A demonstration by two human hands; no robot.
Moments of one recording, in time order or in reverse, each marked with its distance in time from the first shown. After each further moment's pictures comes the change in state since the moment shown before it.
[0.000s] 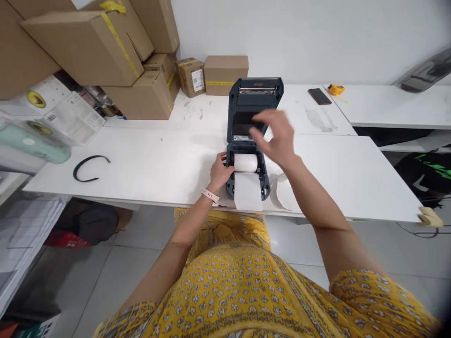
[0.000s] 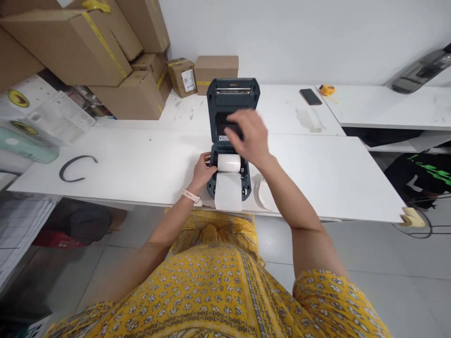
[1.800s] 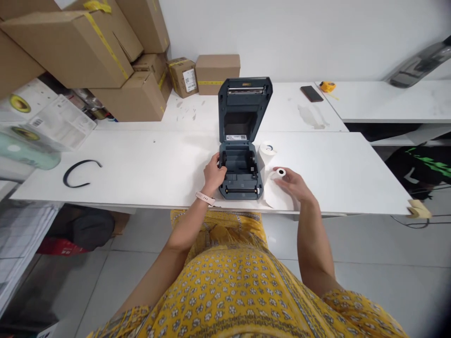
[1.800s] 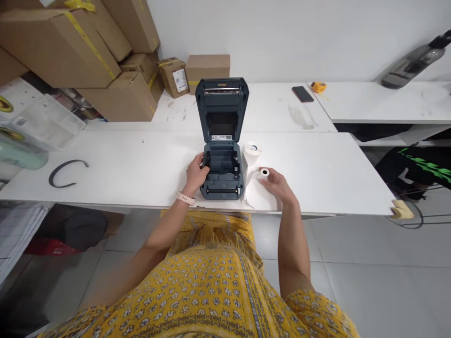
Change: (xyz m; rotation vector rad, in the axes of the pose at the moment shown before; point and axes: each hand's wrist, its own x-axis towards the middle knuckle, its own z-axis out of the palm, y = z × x) left_hand 0.002 -0.006 0.006 0.018 0.074 0.080; right_hand -0.191 0.070 -0.002 0.687 -0.103 0.864
